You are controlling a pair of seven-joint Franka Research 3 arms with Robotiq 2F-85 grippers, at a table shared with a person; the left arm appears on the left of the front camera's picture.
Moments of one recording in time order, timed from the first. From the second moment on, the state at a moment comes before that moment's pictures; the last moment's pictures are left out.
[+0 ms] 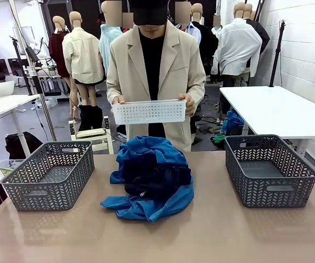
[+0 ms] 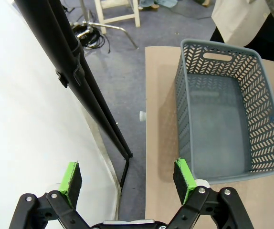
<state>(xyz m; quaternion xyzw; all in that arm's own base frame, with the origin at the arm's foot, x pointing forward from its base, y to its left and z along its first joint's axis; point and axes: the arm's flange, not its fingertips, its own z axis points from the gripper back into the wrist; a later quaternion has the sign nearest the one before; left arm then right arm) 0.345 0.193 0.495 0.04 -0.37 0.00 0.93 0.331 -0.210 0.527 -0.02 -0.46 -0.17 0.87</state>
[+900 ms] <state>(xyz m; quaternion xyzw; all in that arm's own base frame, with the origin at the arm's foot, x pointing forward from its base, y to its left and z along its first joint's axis) 0.345 0.193 0.495 0.04 -0.37 0.00 0.93 0.331 -0.210 0.527 -0.02 -0.46 -0.17 0.87</state>
